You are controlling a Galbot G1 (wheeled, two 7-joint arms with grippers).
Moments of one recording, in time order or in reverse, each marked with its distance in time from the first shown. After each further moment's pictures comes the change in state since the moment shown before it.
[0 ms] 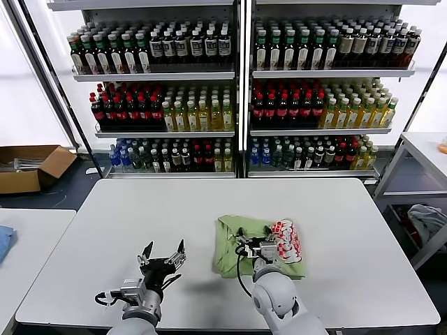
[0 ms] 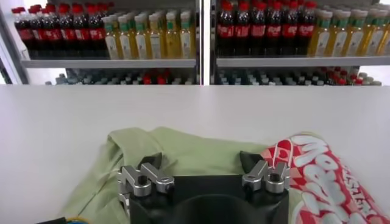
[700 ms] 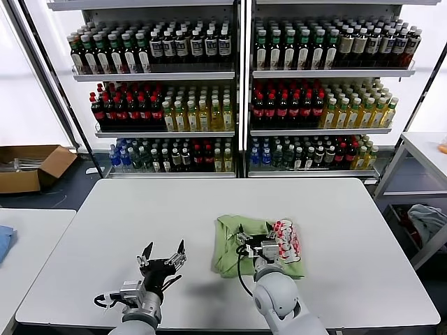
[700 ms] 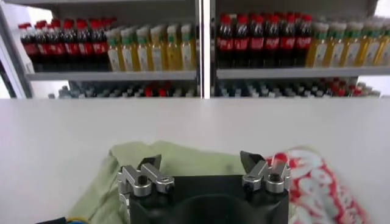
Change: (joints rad) left arm 0.014 -0.009 0.005 -0.016 0.008 -0.009 0.002; right arm -0.024 0.001 0.023 0.062 -0.052 0.040 -0.026
